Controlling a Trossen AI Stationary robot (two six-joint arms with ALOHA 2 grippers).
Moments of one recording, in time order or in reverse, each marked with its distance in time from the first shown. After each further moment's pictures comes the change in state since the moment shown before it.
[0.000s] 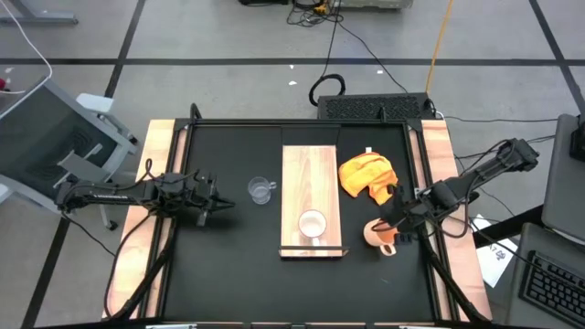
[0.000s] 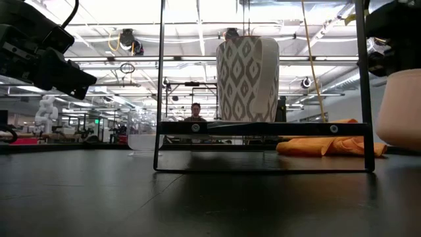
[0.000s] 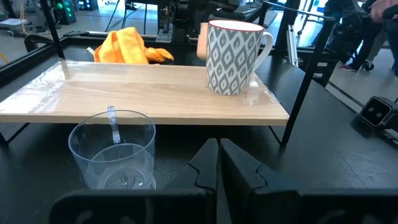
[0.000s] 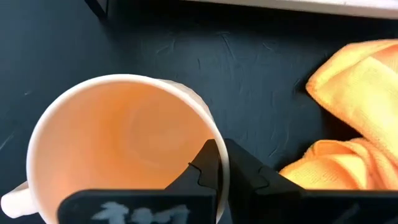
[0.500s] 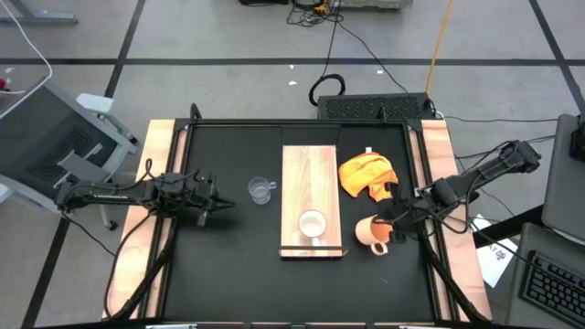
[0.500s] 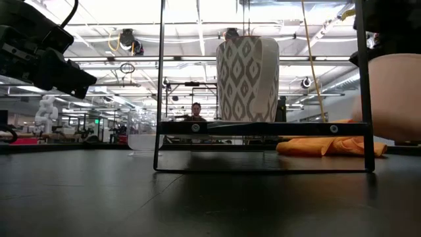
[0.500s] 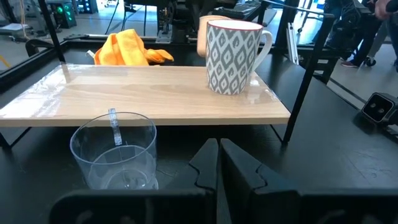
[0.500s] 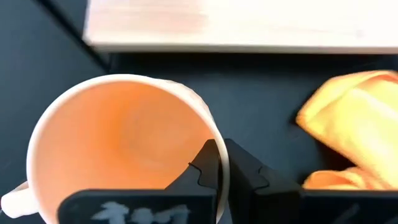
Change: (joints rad) left arm 0.000 0.000 0.000 0.000 0.000 0.025; right arm -0.049 -0.027 -0.009 0.115 0.029 -0.005
